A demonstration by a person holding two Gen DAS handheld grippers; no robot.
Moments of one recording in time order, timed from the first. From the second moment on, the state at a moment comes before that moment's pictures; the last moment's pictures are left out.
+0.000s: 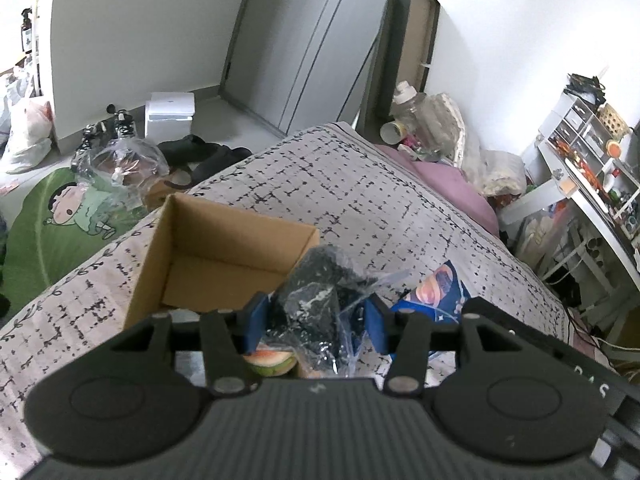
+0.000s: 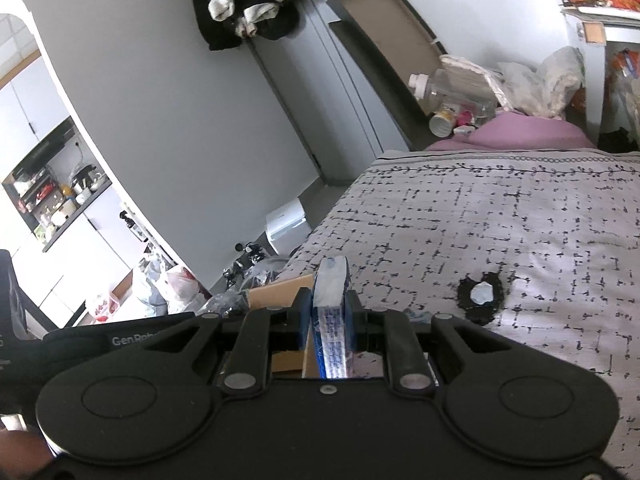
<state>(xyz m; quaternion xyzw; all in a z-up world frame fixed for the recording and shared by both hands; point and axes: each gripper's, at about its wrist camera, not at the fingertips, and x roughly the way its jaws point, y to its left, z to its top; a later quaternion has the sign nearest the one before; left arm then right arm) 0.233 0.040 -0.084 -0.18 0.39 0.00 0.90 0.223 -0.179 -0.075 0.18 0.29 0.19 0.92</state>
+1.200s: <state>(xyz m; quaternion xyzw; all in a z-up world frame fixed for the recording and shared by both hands) 0.247 0.109 -0.127 -0.23 0.38 0.09 0.89 0.240 -0.104 -0.092 0.15 0.33 0.22 0.90</state>
